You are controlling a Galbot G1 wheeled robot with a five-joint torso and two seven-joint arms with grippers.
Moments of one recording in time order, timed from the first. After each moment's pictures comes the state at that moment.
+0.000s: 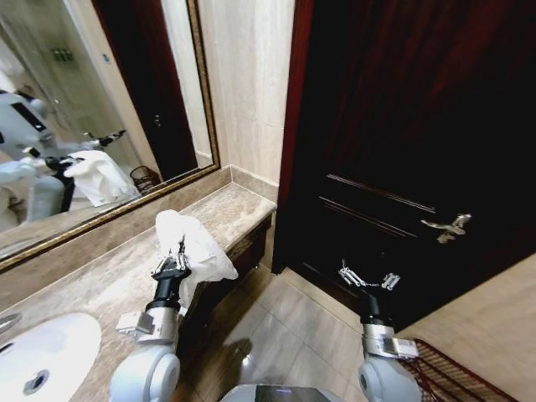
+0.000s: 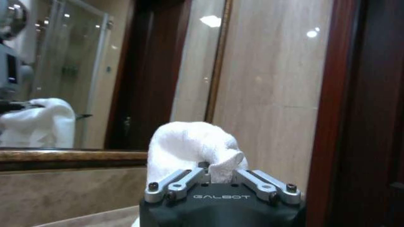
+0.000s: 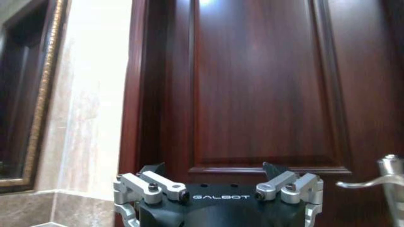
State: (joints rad) left arm 1.73 -1.52 -0.61 -2.42 -0.23 0.02 -0.11; right arm -1.71 1.53 0.59 2.18 0.06 0.37 0.06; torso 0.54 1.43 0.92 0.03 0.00
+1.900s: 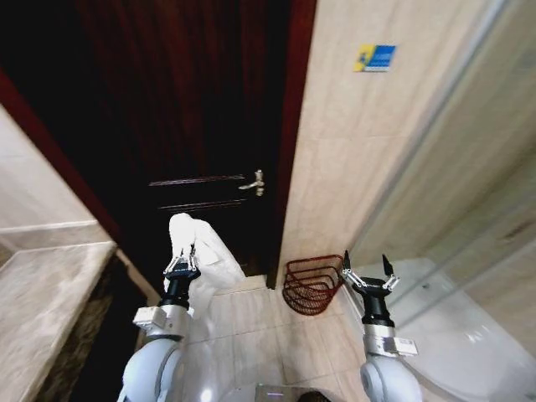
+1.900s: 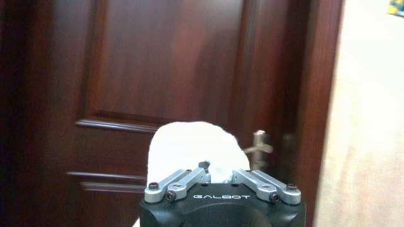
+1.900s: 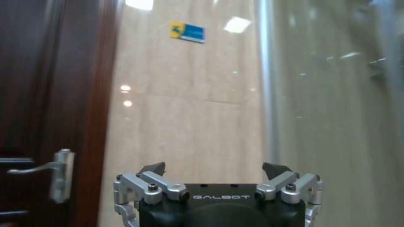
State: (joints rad) left arm 1.70 -1.47 -0.56 -2.35 -0.20 0.02 -0.12; right arm -1.70 1.52 0.60 2.15 0.07 0.37 0.06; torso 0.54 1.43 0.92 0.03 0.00
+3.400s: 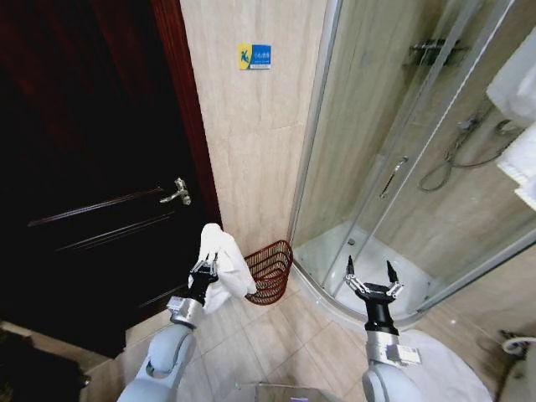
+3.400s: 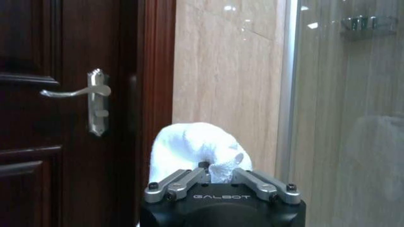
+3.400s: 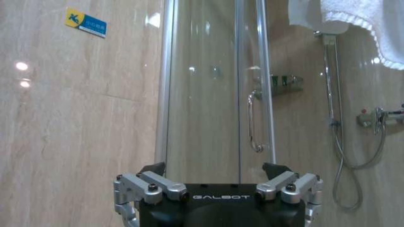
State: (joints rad) left arm 1.53 -1.31 -0.47 -2.01 -0.22 -0.09 0.00; right arm -1.75 1.55 0.62 2.16 0.05 0.39 0.07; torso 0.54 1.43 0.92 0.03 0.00
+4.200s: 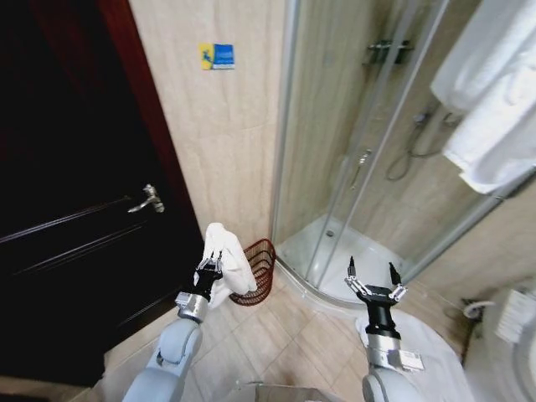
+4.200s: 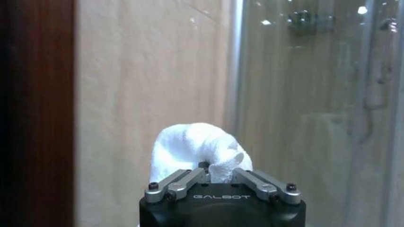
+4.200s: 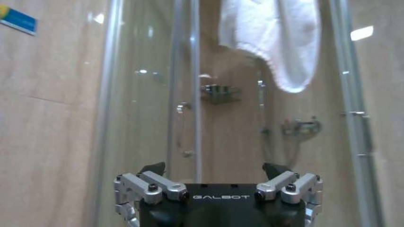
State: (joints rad) left arm 1.44 -1.29 -0.43 -1.91 -0.27 -0.10 -0.03; right arm -1.77 1.57 0.61 2.17 0.04 0.42 0.08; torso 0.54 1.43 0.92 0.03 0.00
